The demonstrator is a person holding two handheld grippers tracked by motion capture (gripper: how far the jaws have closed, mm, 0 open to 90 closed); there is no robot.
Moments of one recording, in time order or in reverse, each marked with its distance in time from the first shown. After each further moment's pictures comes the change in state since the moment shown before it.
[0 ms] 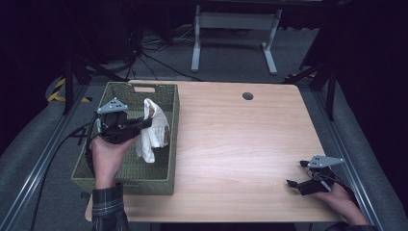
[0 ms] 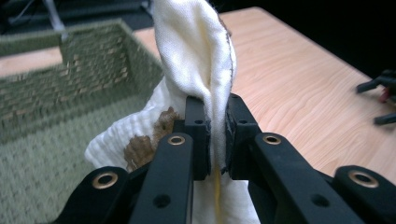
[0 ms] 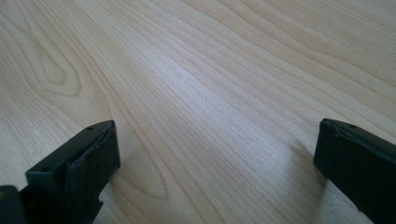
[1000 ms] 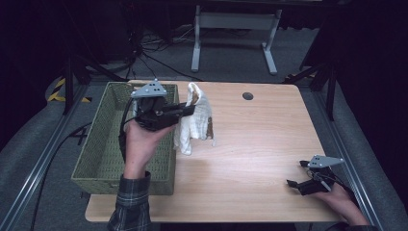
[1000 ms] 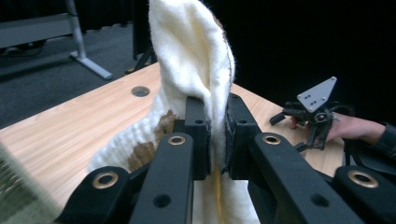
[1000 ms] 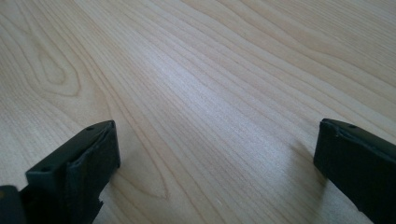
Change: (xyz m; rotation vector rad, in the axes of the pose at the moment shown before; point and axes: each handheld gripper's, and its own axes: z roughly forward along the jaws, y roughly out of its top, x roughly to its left) left arm -0.079 0.066 0.039 -0.081 -0.259 0.153; right arm 0.000 0.000 0.000 0.000 0.000 0.000
